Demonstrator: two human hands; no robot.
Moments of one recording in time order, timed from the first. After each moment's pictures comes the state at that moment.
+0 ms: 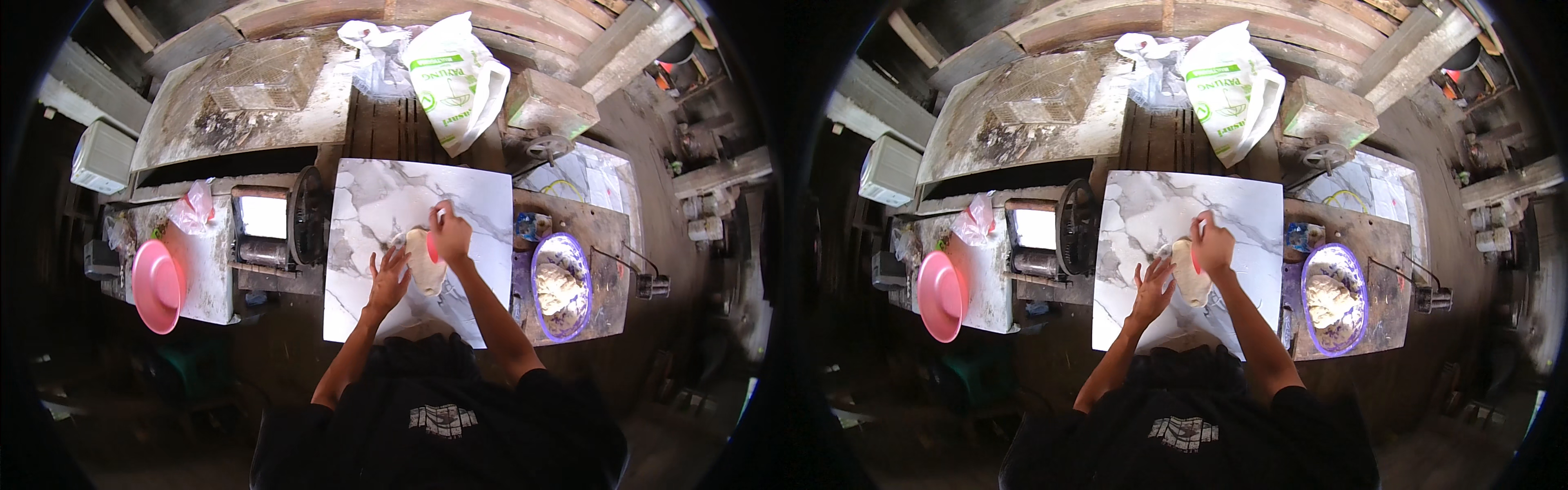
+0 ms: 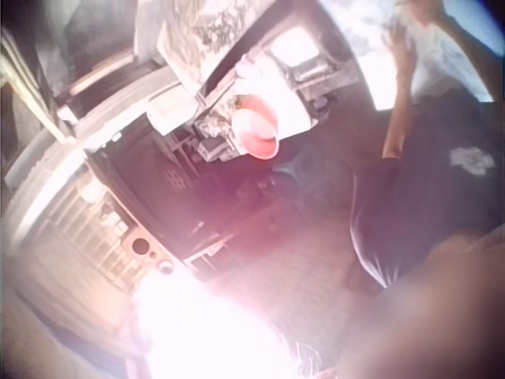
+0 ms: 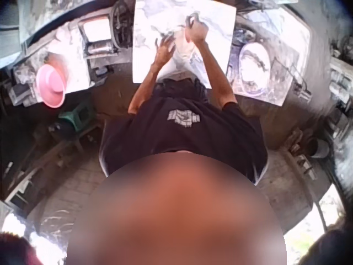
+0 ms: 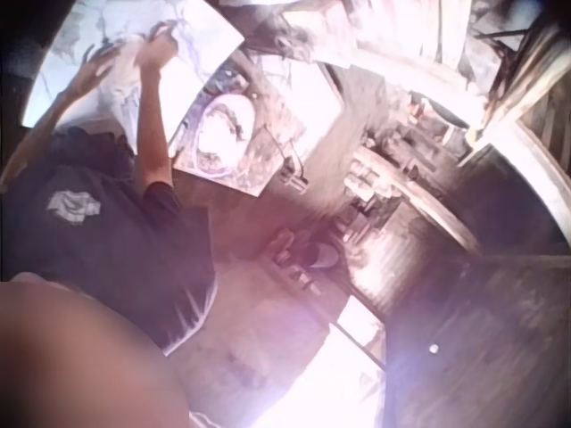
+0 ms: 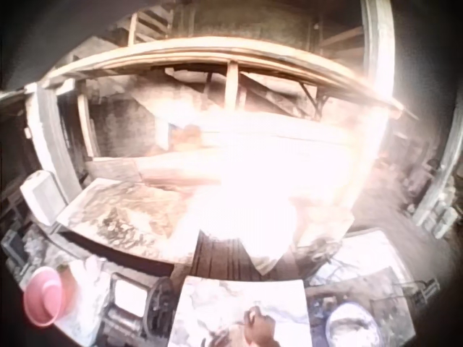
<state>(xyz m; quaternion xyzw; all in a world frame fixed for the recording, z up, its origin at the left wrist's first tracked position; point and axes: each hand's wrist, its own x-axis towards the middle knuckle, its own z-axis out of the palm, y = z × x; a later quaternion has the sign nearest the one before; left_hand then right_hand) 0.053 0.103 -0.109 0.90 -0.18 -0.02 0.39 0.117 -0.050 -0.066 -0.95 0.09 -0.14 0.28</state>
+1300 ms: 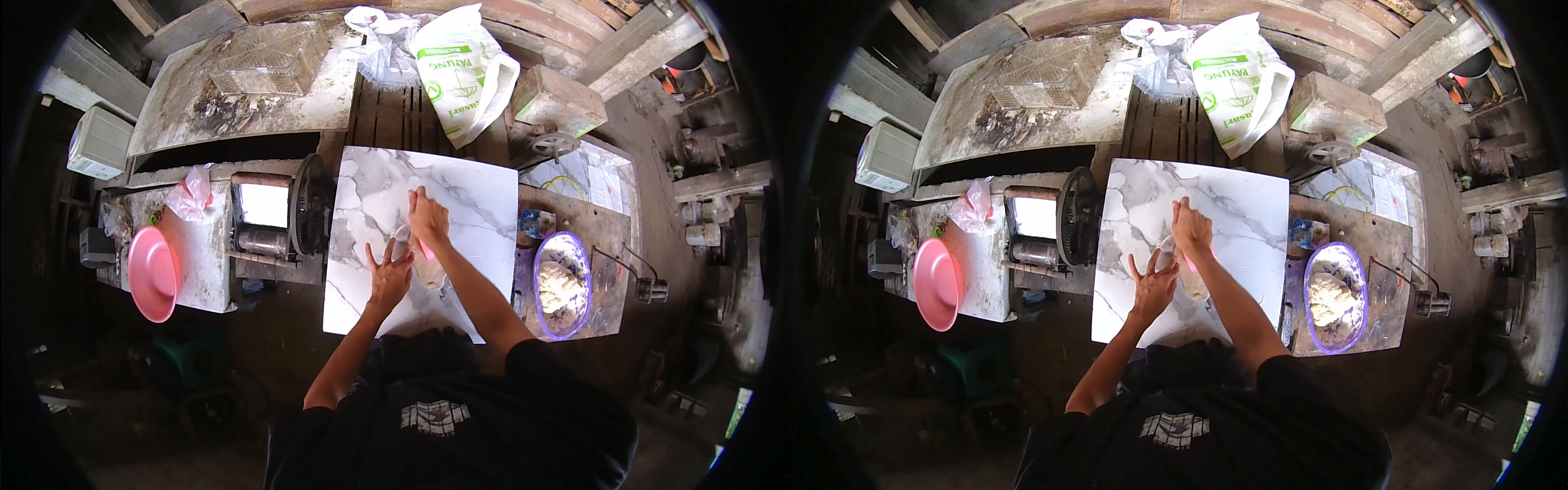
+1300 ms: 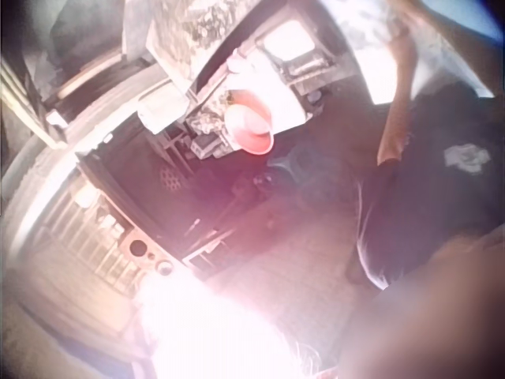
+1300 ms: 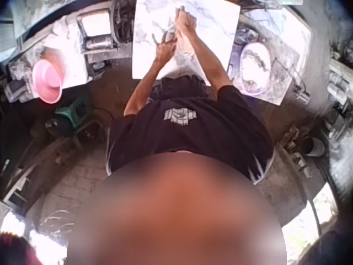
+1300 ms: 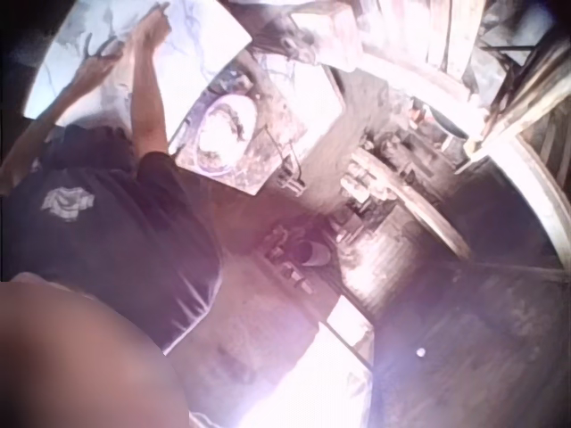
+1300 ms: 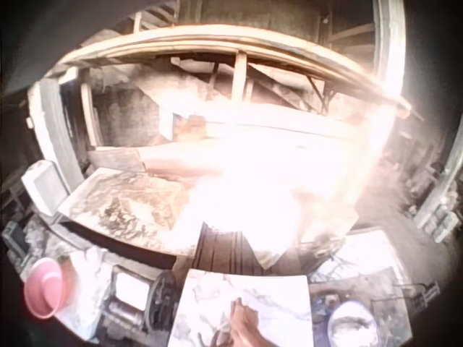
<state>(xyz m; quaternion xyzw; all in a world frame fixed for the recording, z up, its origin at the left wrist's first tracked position) 0.038 0.099 -0.097 0.94 -0.24 0.00 0.25 0.137 -0.019 -0.067 -0.98 0.09 0.02 0.19</state>
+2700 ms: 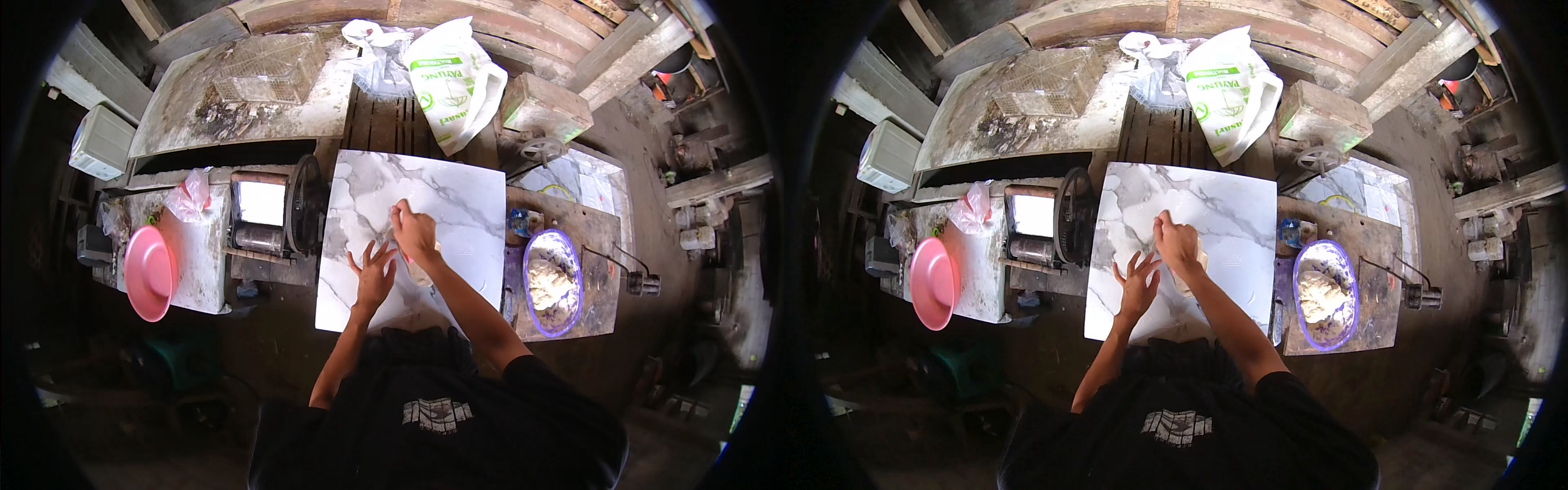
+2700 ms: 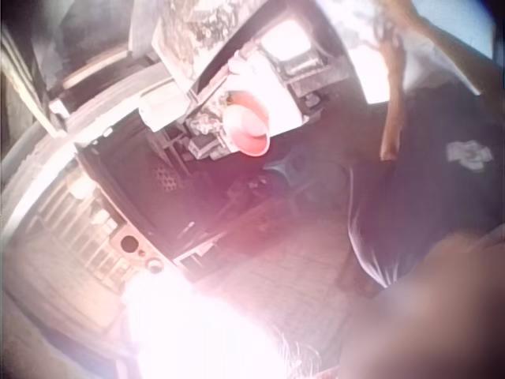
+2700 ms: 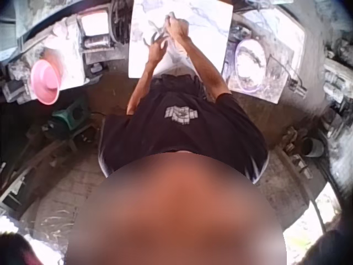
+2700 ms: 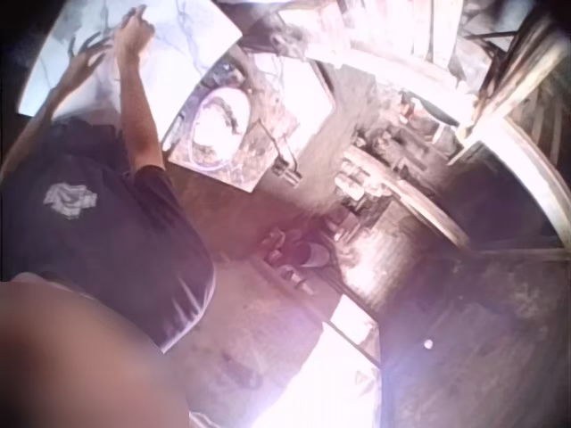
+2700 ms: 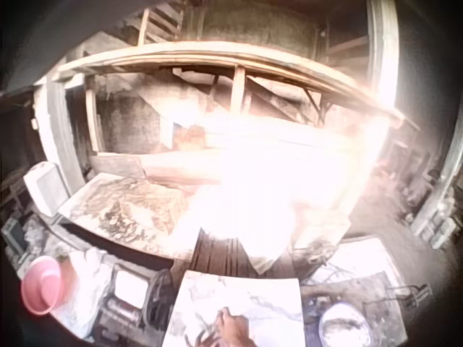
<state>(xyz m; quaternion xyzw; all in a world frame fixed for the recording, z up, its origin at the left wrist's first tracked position) 0.054 0.105 -0.098 0.92 -0.11 0.01 0.37 0.124 -0.008 -0.063 -0.96 -0.01 -0.12 0.26</state>
